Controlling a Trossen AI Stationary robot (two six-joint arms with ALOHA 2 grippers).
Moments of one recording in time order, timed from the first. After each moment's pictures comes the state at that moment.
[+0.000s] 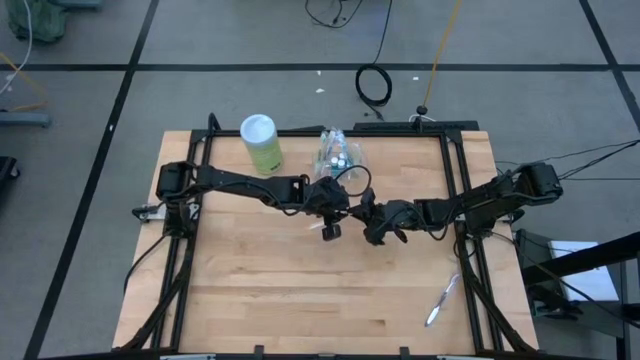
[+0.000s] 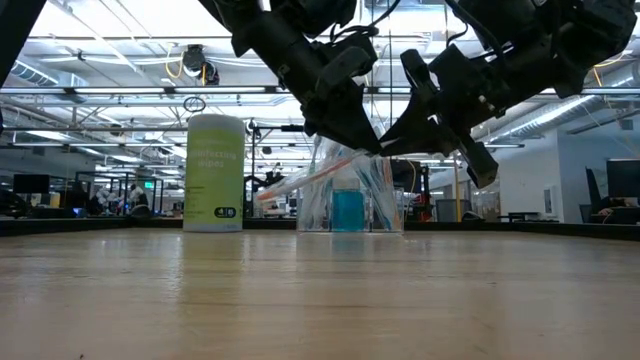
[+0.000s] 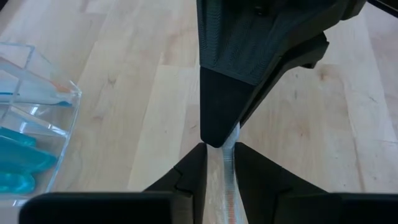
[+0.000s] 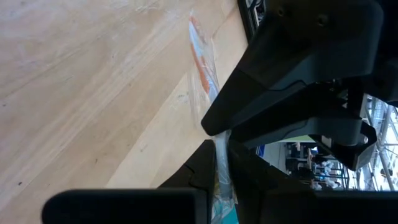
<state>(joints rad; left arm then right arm) 0.05 1.90 1.37 -0.23 -0.03 -0.05 0.09 1.43 0.52 0.49 0.34 -1.14</state>
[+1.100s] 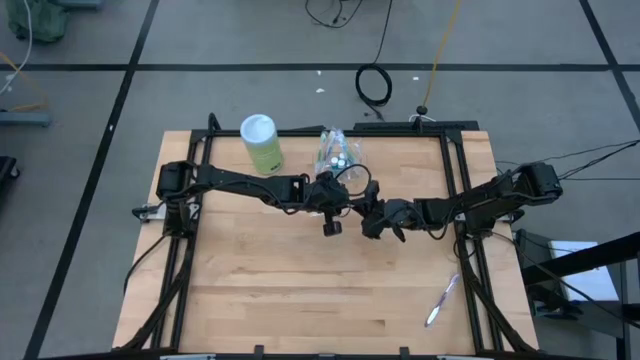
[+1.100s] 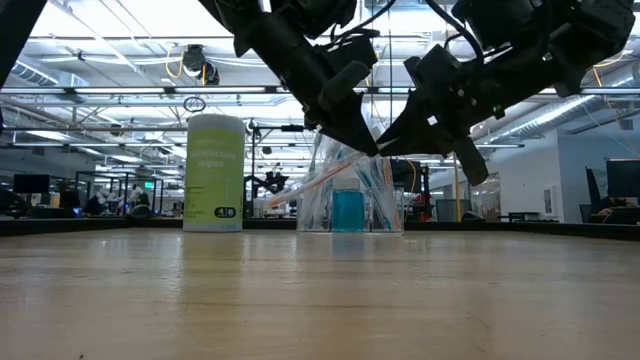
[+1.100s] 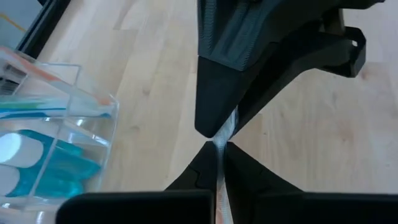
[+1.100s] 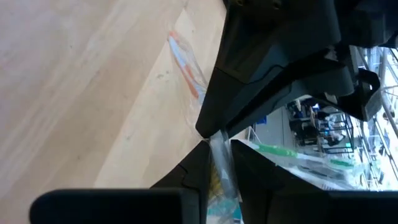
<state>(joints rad) 0.06 1.90 1.37 -0.25 -0.14 0.03 0.09 1.43 0.52 0.49 0.45 -0.95</state>
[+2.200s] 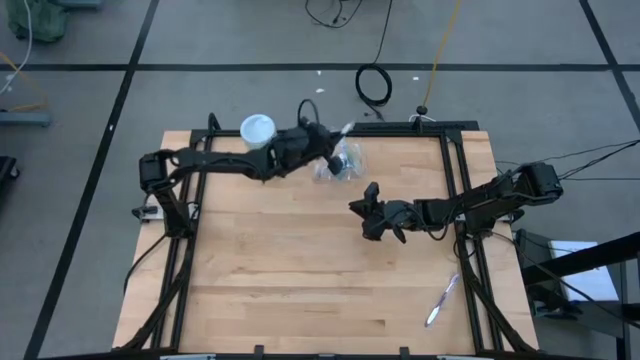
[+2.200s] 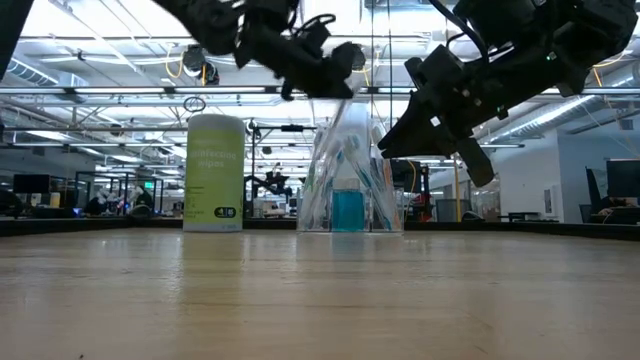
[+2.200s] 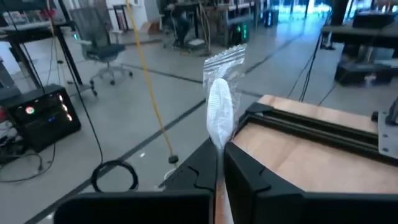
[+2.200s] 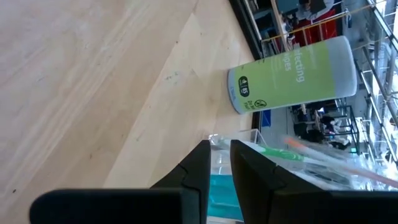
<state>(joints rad) 0.30 1.75 1.21 0.40 -0.32 0.02 0.09 1.42 0.52 0.47 0.44 -0.95</state>
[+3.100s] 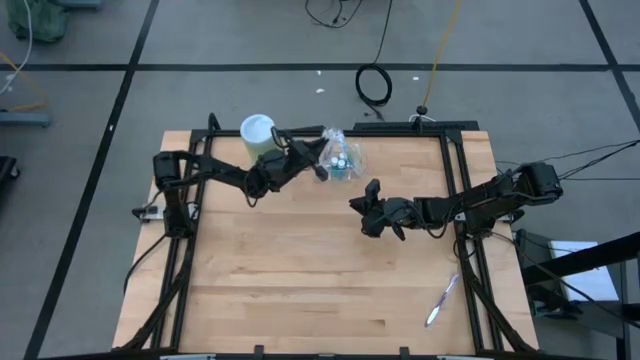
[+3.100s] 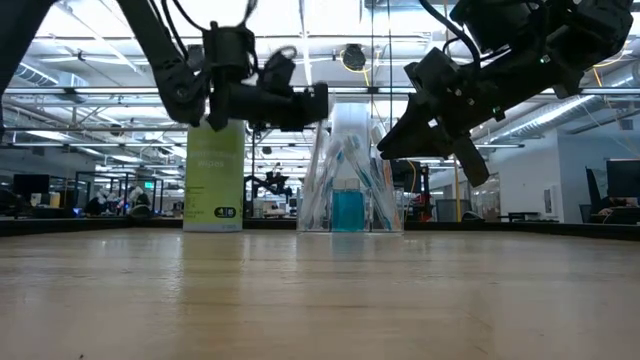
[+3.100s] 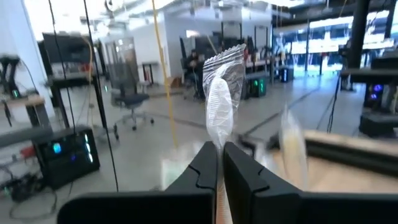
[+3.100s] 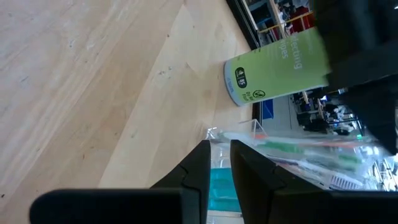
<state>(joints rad) 0.31 1.86 0.83 1.18 -0.37 0.13 0.07 1.42 0.52 0.48 0.44 -0.90</state>
